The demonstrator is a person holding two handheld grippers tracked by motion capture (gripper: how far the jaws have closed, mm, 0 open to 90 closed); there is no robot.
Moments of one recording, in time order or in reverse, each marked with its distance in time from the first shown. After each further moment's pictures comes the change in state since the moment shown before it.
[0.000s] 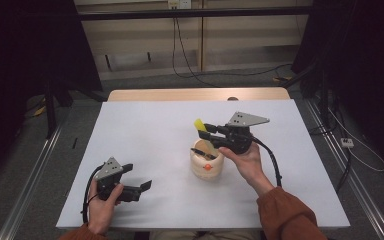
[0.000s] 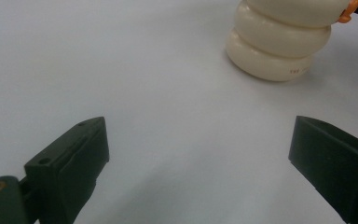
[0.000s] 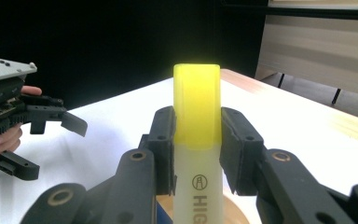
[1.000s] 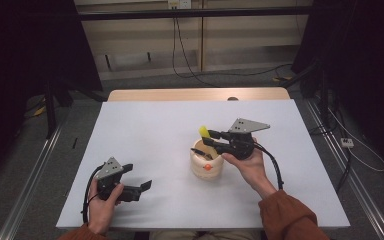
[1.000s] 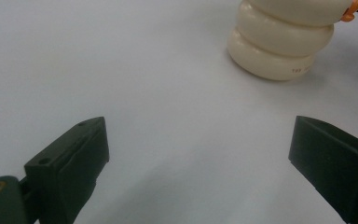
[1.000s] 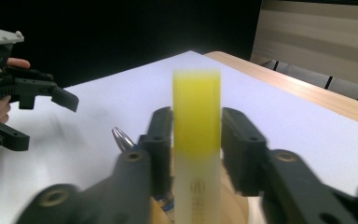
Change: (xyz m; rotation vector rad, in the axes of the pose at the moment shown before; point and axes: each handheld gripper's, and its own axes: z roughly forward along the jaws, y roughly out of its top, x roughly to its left) left arm 0.000 0.000 0.001 0.003 0.003 -0.002; right arm -0.001 -0.017 -0.007 0.051 -0.024 -0.012
